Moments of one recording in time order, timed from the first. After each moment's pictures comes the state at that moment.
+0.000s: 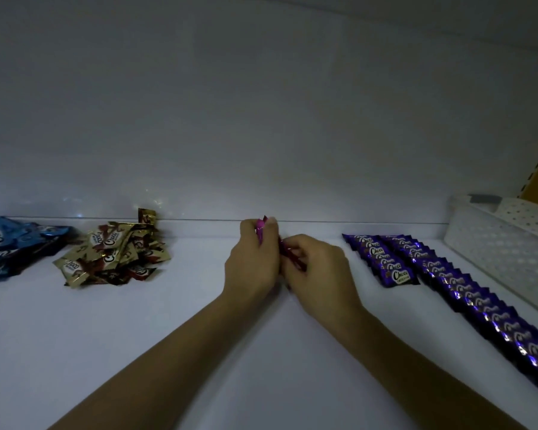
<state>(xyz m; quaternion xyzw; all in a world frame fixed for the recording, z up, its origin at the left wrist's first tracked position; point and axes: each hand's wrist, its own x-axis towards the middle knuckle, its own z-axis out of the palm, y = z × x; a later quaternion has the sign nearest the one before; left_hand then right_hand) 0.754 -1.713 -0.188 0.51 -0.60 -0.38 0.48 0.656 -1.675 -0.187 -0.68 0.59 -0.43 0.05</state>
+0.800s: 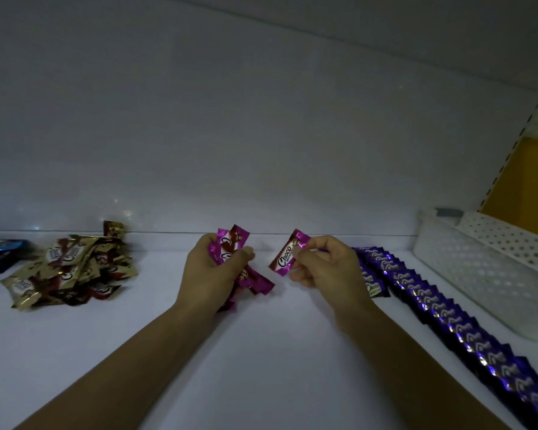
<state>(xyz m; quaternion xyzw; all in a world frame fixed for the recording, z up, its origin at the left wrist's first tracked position) 0.776 -1.719 -0.190 0.45 -0.51 -0.48 0.56 0.616 -1.682 -0.167 -0.45 0.57 -0.60 0.34</state>
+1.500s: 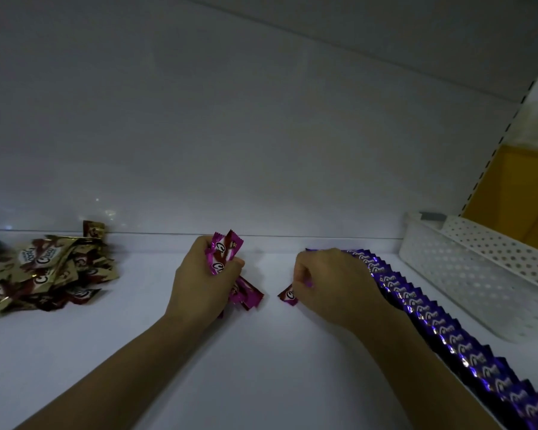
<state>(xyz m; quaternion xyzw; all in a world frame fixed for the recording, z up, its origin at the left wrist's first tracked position) 0.769 -1.720 -0.203 0.46 -0.60 -0.39 0.53 0.590 -1.665 -0.153 -0.73 0.67 -0.13 -0.10</state>
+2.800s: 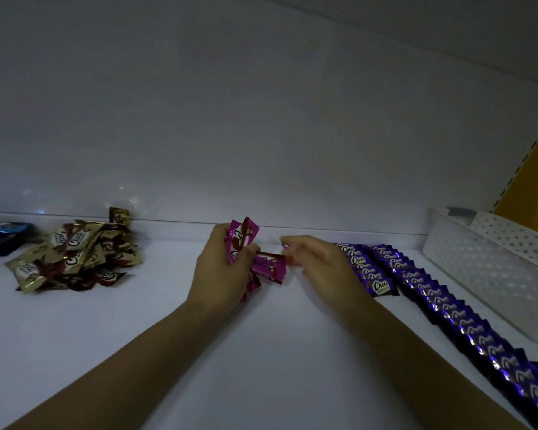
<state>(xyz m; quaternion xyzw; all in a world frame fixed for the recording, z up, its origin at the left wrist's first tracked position) 0.766 -1.719 -0.198 0.44 -0.60 -0.39 0.54 0.609 -1.694 -0.183 -0.63 0.59 -0.46 0.22</state>
